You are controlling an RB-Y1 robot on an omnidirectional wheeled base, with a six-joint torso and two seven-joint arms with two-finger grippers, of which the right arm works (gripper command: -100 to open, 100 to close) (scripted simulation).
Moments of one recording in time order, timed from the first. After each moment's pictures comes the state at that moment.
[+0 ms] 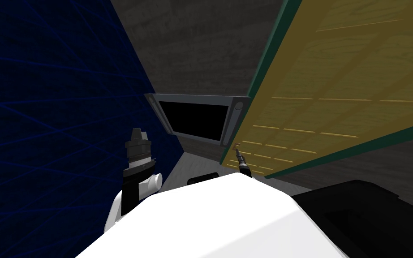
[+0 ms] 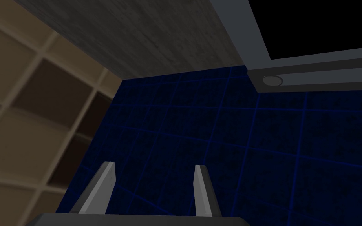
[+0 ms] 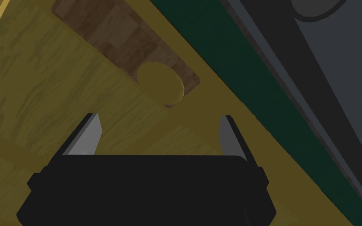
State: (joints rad) arm 0.13 -0.26 -0.18 -0.68 -0.21 -0.94 0.62
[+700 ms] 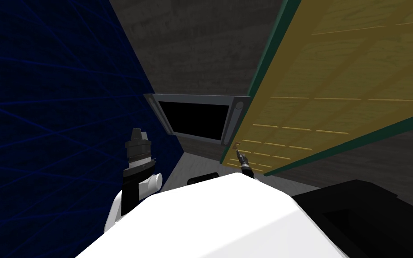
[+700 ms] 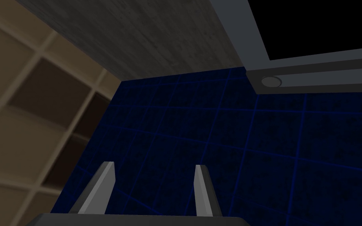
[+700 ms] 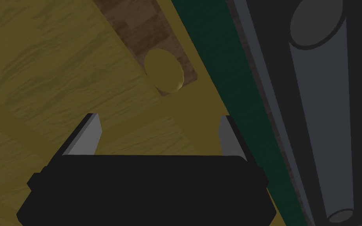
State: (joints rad) arm 0.14 -0.28 -0.22 -0.66 -0.15 -0.96 0.80
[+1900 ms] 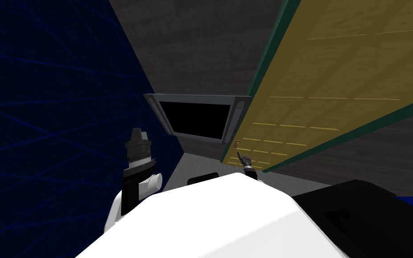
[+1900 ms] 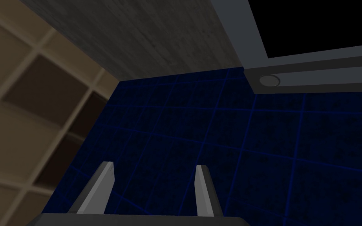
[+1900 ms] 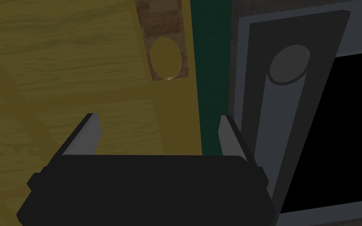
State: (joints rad) arm 0.15 -0.31 -0.27 -0.61 -0.05 -1.00 1.10
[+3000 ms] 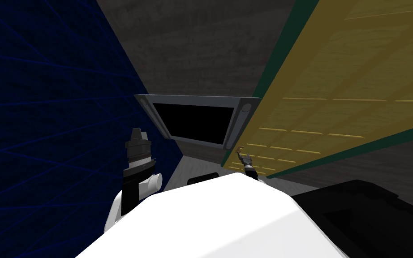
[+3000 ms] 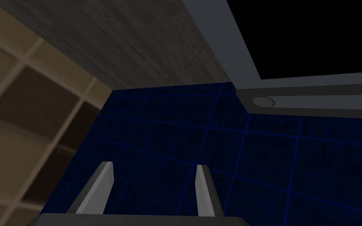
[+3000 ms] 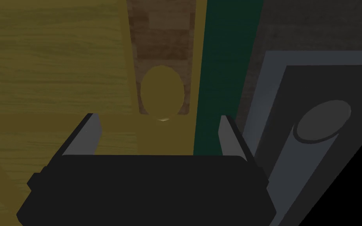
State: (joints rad) arm 0.14 -0.32 -0.30 -0.60 -0.03 -1.00 1.23
